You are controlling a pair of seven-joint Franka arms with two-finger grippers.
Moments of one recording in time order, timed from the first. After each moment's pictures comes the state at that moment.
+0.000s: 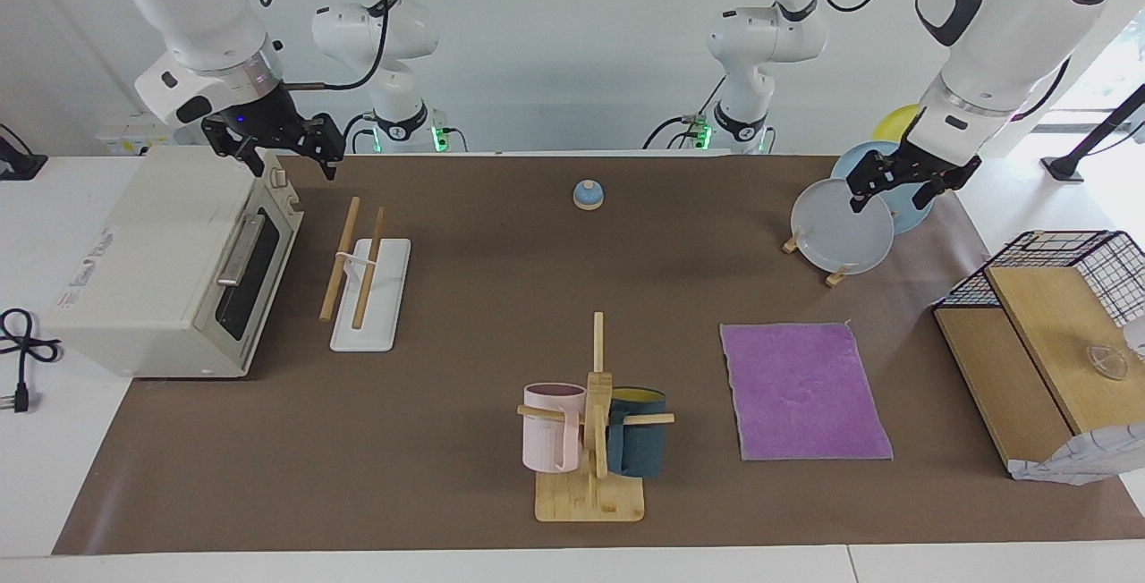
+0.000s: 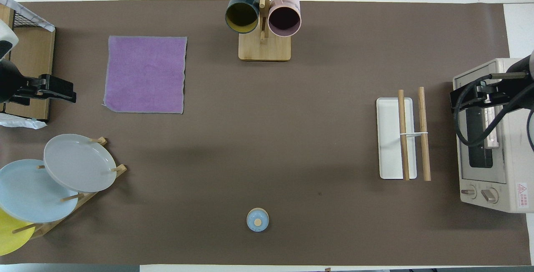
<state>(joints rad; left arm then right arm) -0.07 0.01 0.00 -1.63 0.00 1.61 -0.04 0.02 0.03 0.03 -1.51 -0.05 1.42 0.08</state>
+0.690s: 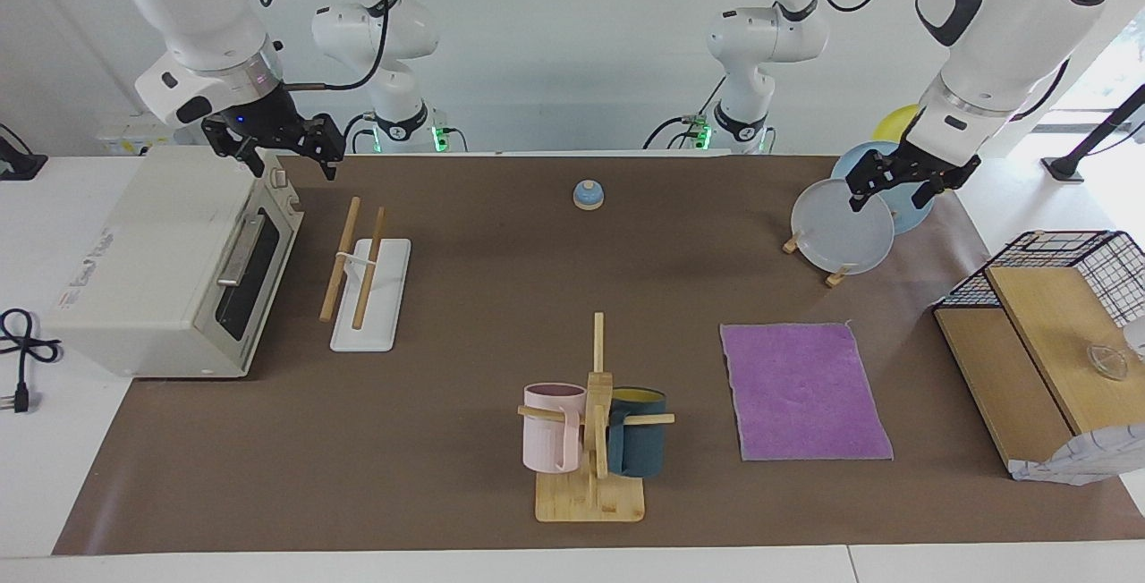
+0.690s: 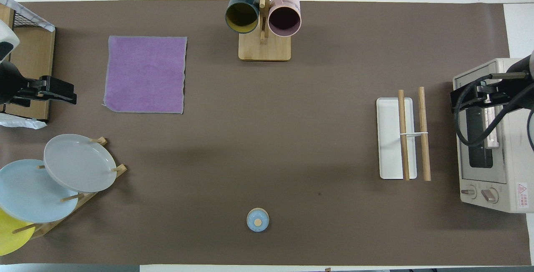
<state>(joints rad) -0.07 0.01 0.00 -1.63 0.00 1.60 -0.04 0.02 0.03 0.03 -1.51 -0.05 1.42 0.08</state>
